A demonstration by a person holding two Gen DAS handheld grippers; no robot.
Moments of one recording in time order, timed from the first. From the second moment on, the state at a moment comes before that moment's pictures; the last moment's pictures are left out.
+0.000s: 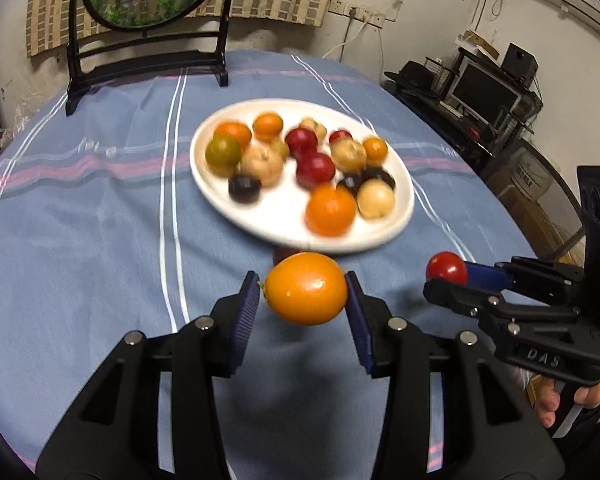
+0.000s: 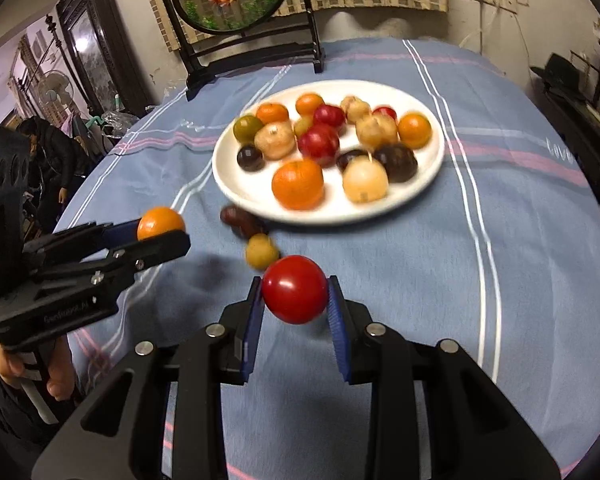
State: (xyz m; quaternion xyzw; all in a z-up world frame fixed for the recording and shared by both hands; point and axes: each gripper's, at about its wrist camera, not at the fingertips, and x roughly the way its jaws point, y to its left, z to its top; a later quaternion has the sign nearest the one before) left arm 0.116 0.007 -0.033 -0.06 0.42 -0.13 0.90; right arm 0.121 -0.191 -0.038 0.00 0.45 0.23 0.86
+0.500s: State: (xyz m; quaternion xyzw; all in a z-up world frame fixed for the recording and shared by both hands) left arm 0.235 -0.004 -0.036 -0.06 0.45 -0.09 0.88; right arm 0.240 -0.175 -0.044 -0.03 0.44 0.16 0.88
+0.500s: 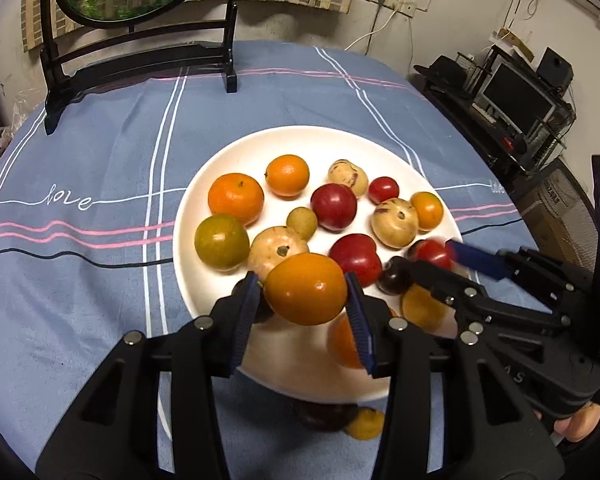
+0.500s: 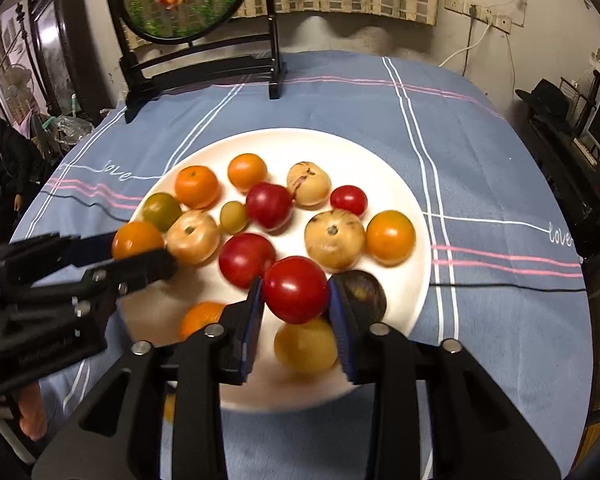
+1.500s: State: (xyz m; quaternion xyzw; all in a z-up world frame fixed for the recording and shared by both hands) left arm 0.092 0.061 -0.043 -0.11 0.40 -0.04 0.91; right arm 0.105 -0.147 -0.057 -0.05 0.43 0.27 0.86
